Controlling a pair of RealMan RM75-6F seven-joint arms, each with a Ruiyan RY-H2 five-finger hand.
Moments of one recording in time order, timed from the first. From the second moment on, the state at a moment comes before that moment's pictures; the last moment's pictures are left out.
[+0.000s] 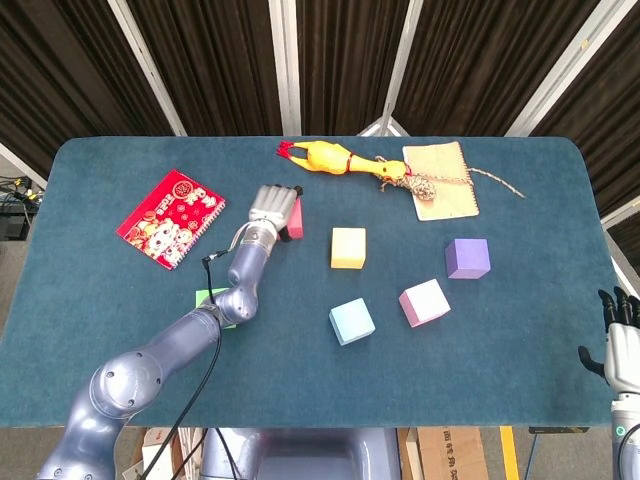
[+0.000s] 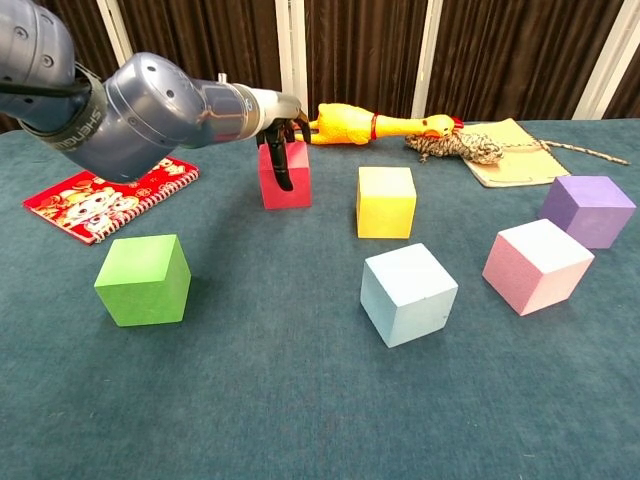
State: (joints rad) left arm -1.43 -1.95 -0.26 -0.52 0.23 0.48 0.71; right arm 0.09 -1.19 0.15 -1.56 -1.14 1.38 -0.28
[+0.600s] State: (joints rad) left arm -1.42 -1.93 -0.30 -0.58 0.21 0.56 0.81; right arm 0.09 -1.18 0.15 -1.56 -1.14 1.37 -0.25
